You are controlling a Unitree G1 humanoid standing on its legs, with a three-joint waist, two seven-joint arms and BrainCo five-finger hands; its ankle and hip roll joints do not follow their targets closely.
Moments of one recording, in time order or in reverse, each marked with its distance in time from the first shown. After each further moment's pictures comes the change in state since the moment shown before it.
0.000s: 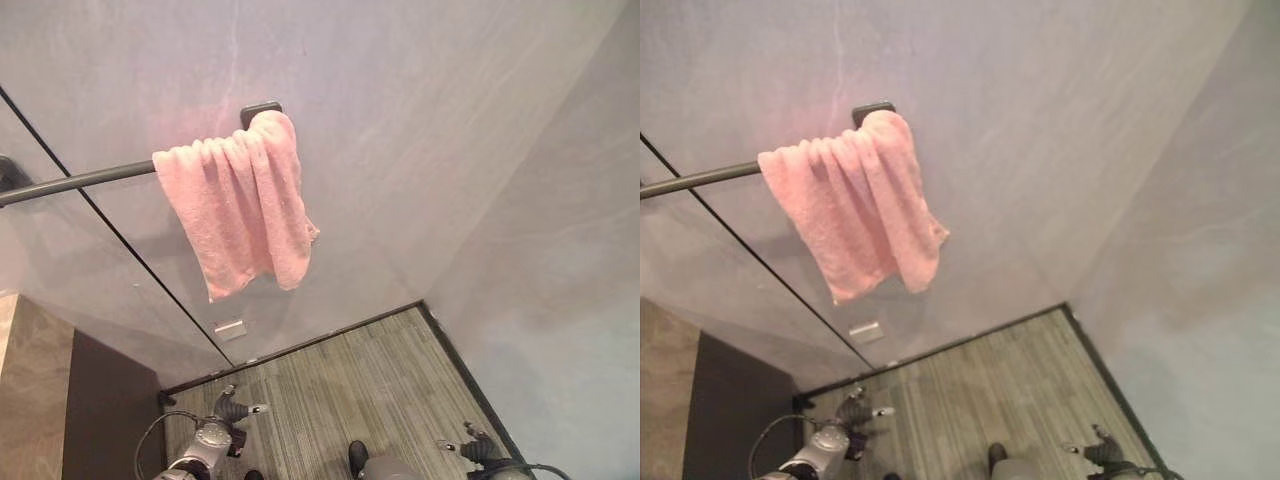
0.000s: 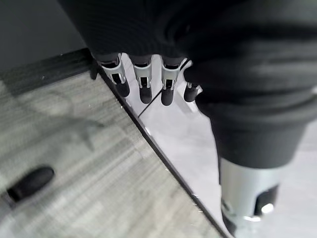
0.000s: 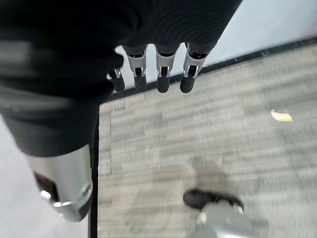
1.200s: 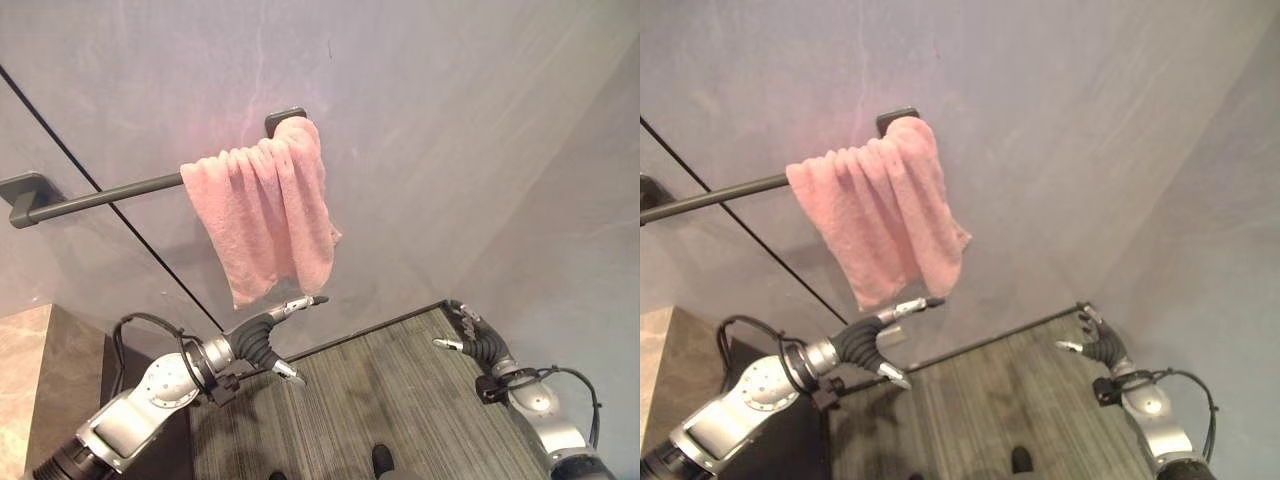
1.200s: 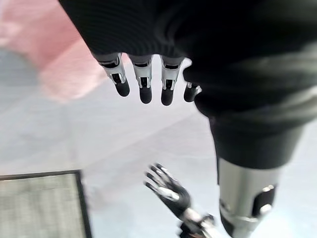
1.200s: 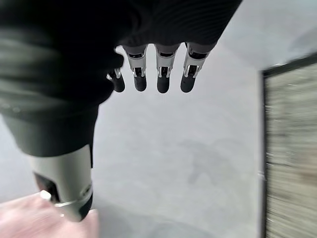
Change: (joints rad) left arm 0.152 0.695 -0.105 -1.614 -0.192 -0.065 -0.442; right arm 0.011 -0.297 -0.085 -0.828 0.115 -0.032 0.120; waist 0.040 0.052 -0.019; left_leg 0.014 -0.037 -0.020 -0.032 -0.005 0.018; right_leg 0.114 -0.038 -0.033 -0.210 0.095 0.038
